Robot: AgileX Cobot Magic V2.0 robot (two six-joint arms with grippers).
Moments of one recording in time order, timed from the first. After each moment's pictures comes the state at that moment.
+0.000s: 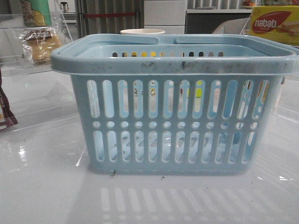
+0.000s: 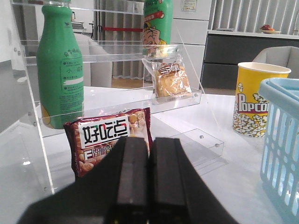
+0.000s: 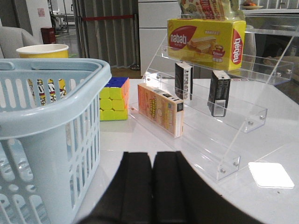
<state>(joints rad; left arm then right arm) -0.04 0.00 0.01 -0.01 0.05 -0.03 0.02 -0.01 0.03 0.00 0.04 0.08</state>
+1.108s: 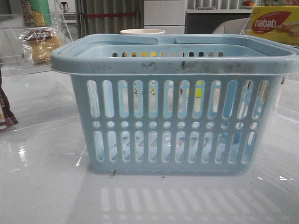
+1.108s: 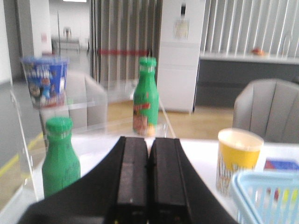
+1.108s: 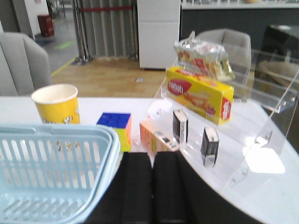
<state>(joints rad) -0.04 0.35 -0.74 -0.01 0.47 -0.03 0.02 0.36 -0.72 0.00 0.55 0.08</state>
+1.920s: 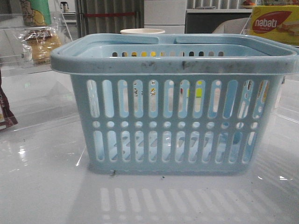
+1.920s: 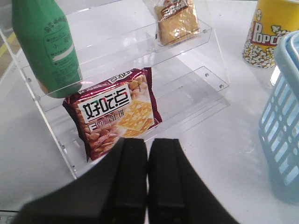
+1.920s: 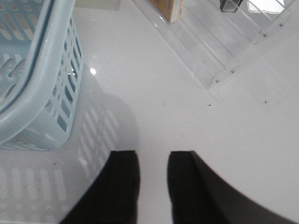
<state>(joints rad) -0.04 0.61 -0.68 0.03 0.63 -0.03 0.02 0.80 -0.72 -0.03 0.74 0.08</state>
